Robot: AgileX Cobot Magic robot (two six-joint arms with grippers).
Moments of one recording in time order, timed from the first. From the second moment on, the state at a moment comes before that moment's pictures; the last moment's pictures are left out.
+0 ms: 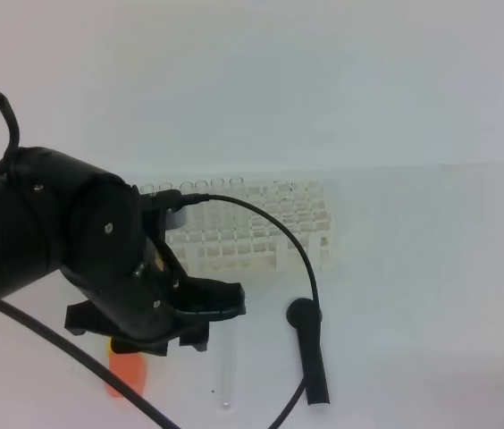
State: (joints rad) left arm -0.63 1.51 -1.10 0.06 0.90 -0.60; right arm -0.09 -0.01 0.02 -0.04 0.36 -0.12
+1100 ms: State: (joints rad) left arm -0.63 1.87 -1.26 -0.01 0.91 -0.61; right arm -0.09 -0.01 0.02 -0.04 0.36 -0.13
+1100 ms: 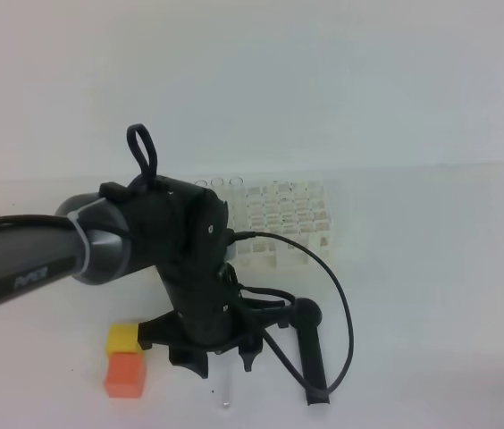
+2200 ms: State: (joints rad) left arm -0.63 1.95 -1.26 0.00 0.81 -0.38; right arm -0.09 -0.01 0.02 -0.04 0.36 -0.14
